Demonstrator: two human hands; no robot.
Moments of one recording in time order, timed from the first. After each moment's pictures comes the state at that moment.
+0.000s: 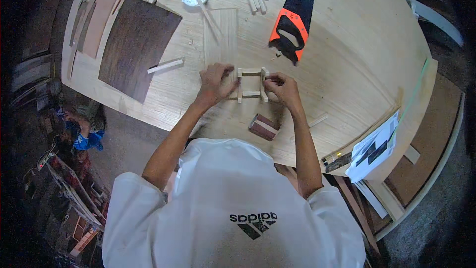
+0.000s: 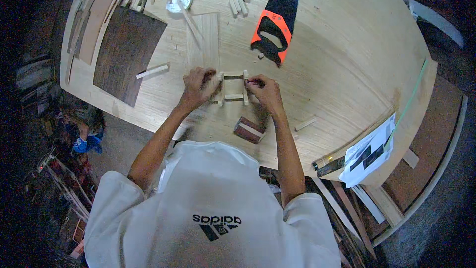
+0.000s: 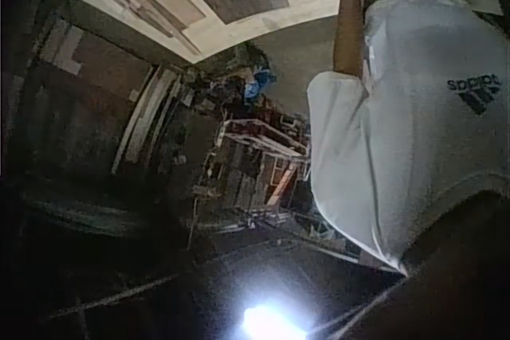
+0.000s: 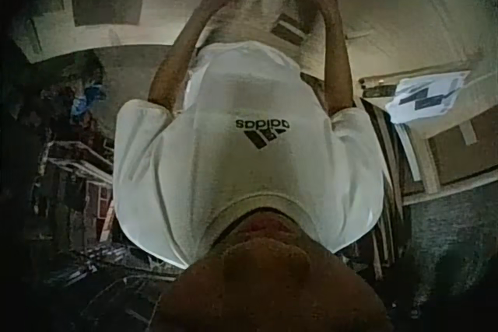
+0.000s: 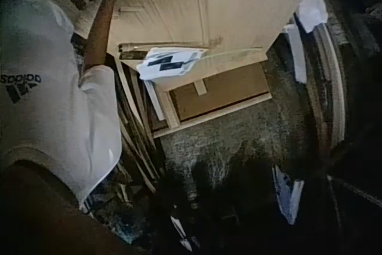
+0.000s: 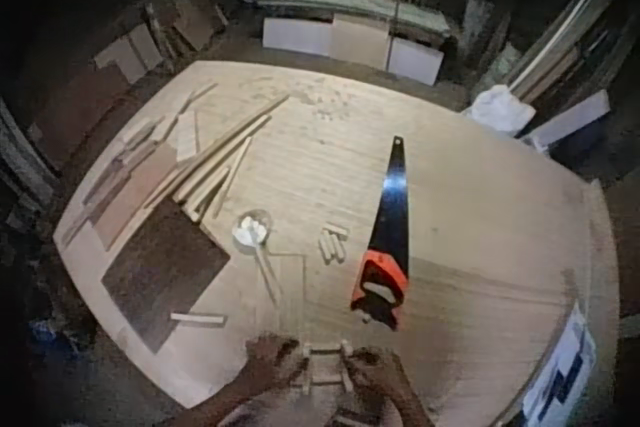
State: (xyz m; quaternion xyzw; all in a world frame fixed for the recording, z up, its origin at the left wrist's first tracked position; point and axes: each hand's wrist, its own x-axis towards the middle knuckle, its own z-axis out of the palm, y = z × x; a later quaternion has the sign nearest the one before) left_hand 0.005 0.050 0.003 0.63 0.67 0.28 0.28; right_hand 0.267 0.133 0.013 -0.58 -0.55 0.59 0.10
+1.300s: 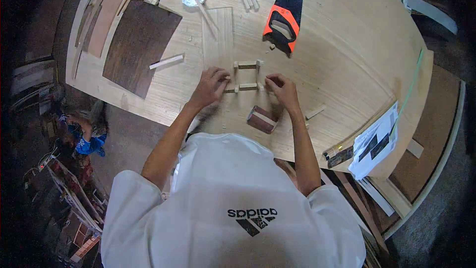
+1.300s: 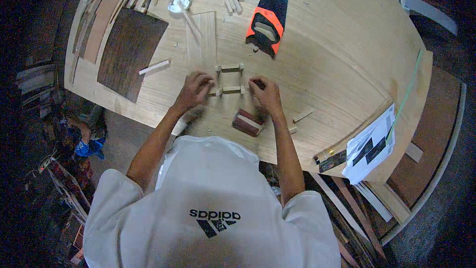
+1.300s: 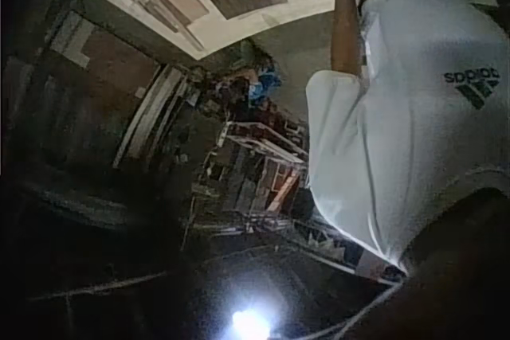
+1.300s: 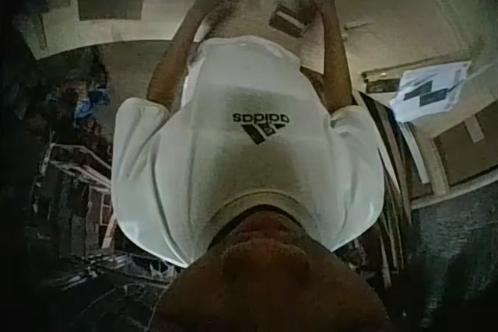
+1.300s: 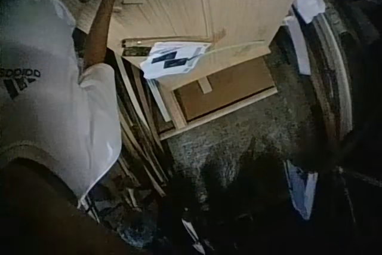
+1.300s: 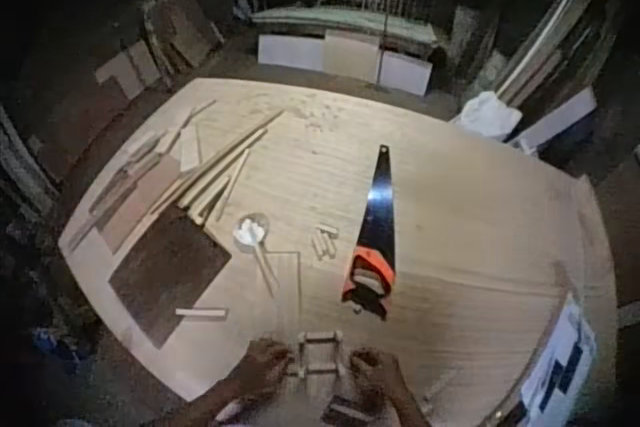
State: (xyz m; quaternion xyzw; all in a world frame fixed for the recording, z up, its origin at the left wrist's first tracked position) left_hand -0.001 0.019 0.006 0.68 0.59 0.33 0.29; right_hand 0.288 0.099 0.022 -0.59 -0.58 0.54 0.15
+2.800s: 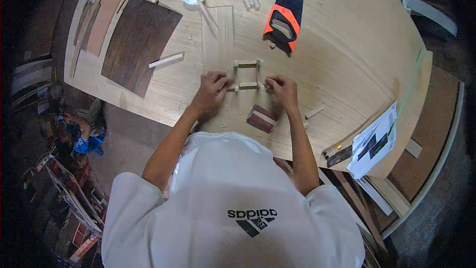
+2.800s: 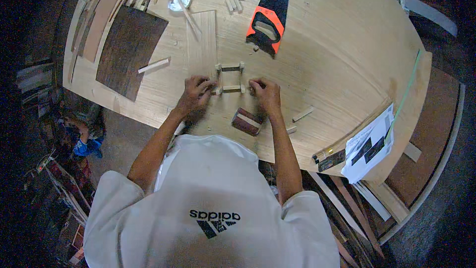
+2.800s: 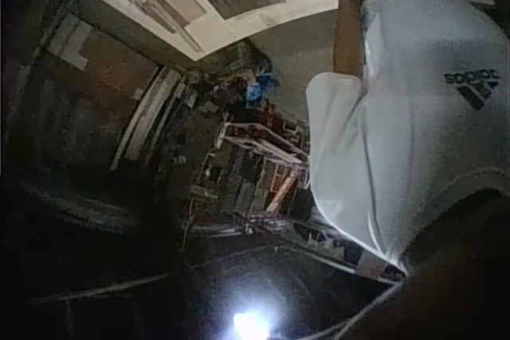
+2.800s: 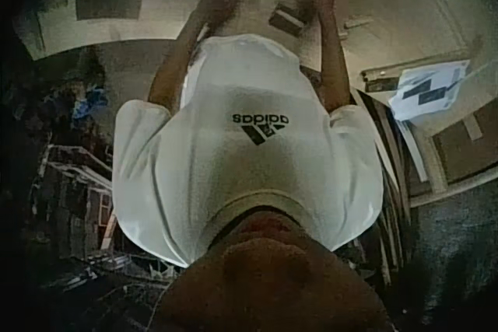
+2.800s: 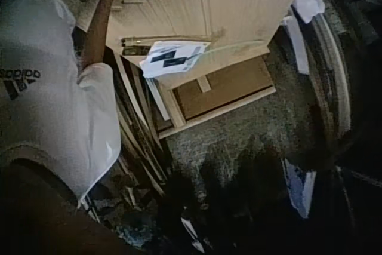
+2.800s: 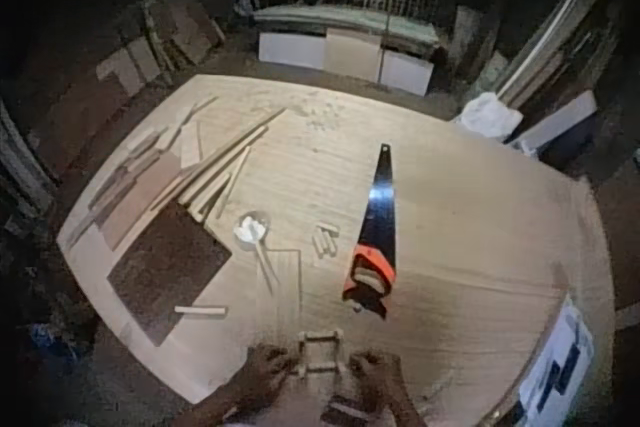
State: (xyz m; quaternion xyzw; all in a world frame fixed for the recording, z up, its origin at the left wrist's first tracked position) left_hand 0.005 0.002 0.014 0.72 0.59 0.27 0.25; right_hand 0.284 0.094 0.023 -0.62 -0.59 0.49 0.14
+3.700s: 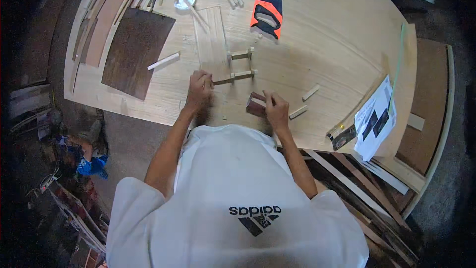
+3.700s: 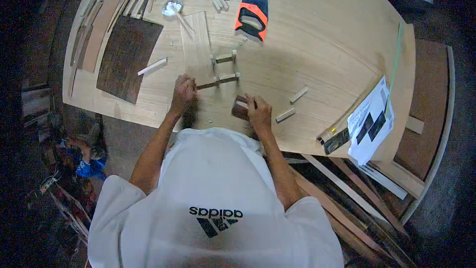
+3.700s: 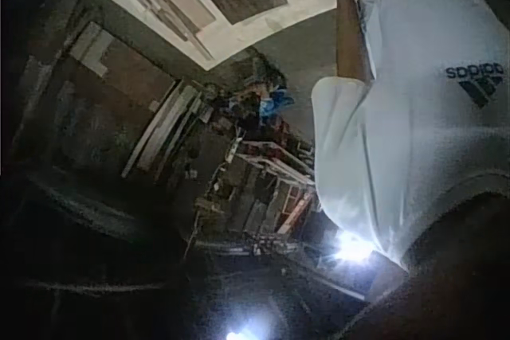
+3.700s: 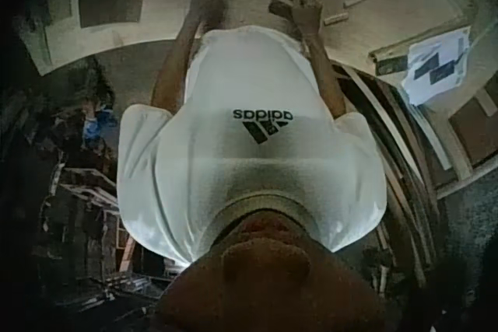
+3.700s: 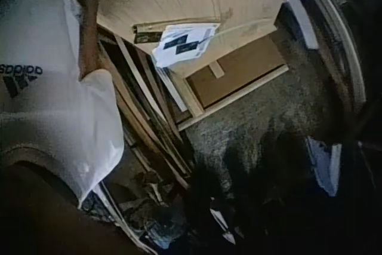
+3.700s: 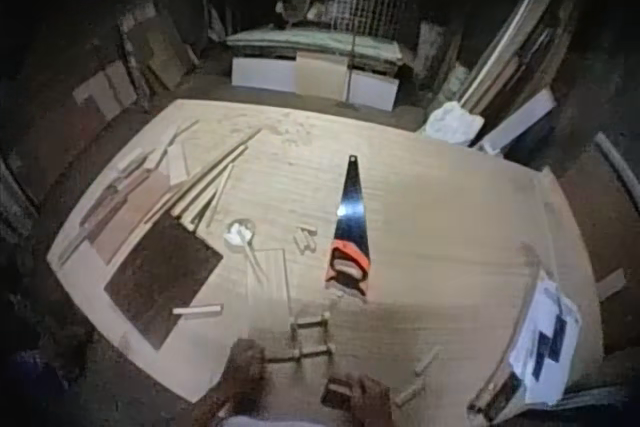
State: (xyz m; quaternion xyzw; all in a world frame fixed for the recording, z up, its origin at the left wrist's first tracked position) left_hand -0.014 -0.025 0.015 0.67 0.62 0.33 0.24; right_hand 0.286 -0.031 0.067 -0.63 -0.68 0.30 0.22
